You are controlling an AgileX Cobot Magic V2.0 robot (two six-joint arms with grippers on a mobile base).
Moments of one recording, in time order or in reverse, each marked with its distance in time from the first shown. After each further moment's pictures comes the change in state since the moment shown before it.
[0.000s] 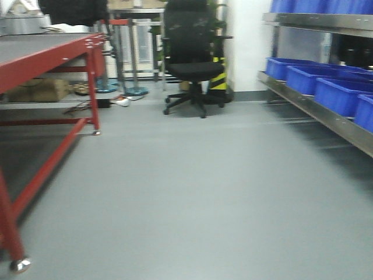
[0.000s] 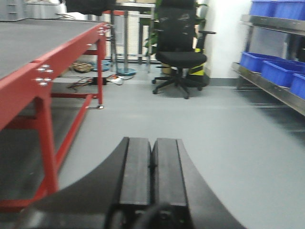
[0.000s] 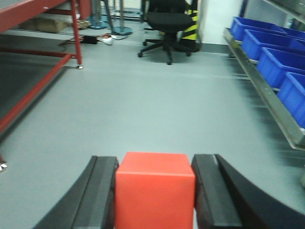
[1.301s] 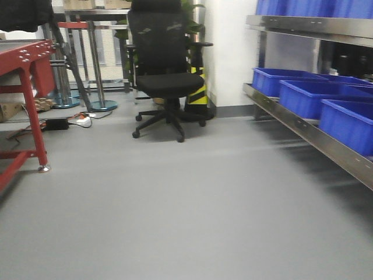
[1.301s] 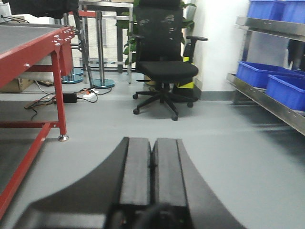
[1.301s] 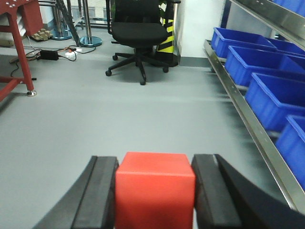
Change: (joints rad) left arm 0.000 0.000 0.000 0.000 0.000 0.000; right arm 0.000 0.000 0.000 0.000 0.000 -0.002
